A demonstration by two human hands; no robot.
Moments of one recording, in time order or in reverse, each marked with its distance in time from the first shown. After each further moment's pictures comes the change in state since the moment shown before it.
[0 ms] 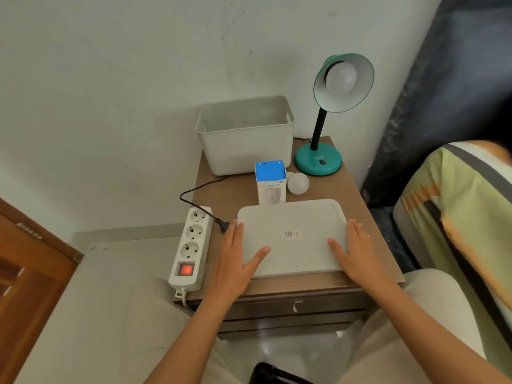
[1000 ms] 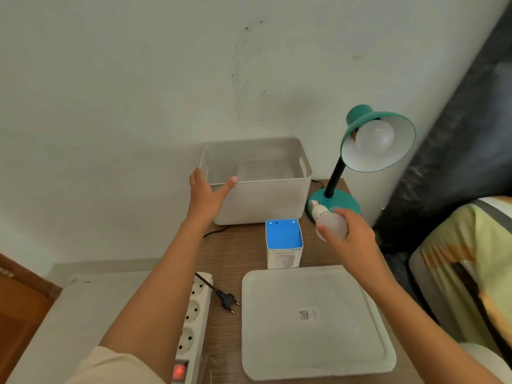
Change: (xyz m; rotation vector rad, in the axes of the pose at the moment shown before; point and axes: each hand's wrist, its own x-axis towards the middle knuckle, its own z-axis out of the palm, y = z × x) left_hand 0.251 0.014 -0.107 -0.214 0.258 -0.168; right_hand 0.119 -0.118 -0.054 0.279 0.229 -0.099
